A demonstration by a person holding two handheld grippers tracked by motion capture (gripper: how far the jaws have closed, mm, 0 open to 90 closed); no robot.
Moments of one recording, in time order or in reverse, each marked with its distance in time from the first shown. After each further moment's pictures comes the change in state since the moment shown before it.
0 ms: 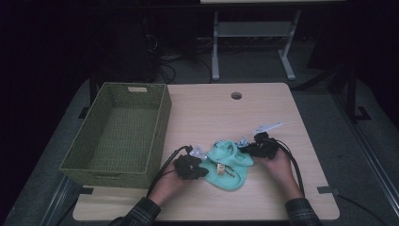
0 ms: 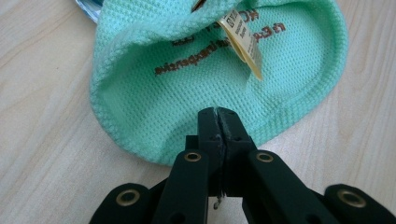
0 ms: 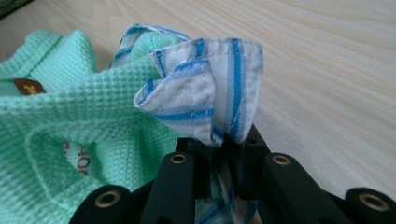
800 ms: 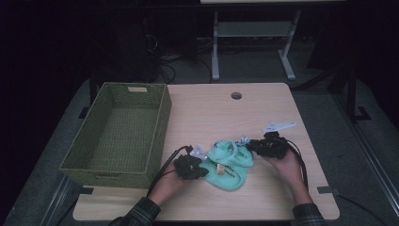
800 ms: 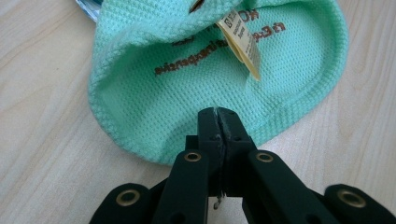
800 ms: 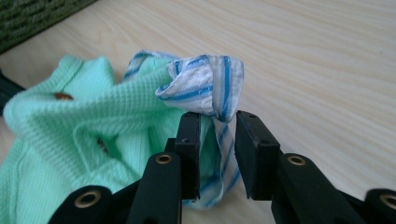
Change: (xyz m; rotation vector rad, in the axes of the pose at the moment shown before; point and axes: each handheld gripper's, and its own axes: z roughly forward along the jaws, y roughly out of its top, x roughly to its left) left arm 0.000 0.000 0.000 -0.004 -0.001 -0.005; right arm 0.003 0.000 -0.035 -0.090 -0.037 0.023
